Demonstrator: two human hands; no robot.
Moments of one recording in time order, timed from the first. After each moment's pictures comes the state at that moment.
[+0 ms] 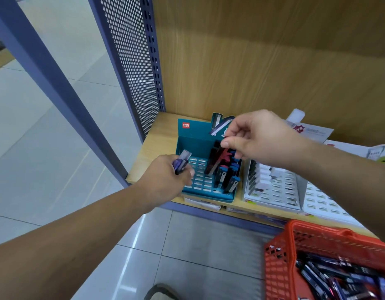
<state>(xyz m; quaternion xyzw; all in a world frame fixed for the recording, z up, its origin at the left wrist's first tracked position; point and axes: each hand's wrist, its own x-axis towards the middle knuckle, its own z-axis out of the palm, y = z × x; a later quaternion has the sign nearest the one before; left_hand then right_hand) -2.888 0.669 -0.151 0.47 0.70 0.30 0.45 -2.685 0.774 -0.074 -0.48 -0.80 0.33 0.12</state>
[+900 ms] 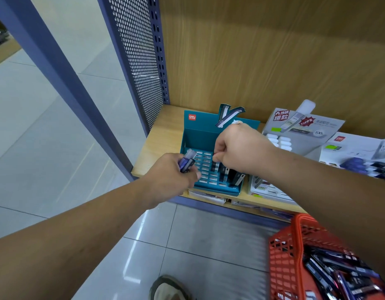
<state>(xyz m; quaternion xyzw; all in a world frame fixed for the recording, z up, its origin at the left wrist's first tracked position) -2.893 0.665 -0.158 0.46 0.70 0.27 0.48 -2.729 0.766 -0.115 -0.50 -0.85 0.18 -0.06</state>
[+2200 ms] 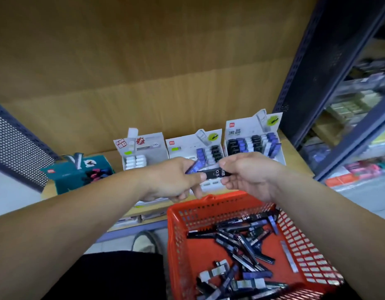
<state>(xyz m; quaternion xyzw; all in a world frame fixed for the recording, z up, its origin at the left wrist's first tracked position) -2.565 0.695 -0.034 0.65 0.51 0.03 0.56 -2.370 0.676 -0.048 -0.63 -0.31 0.63 0.33</state>
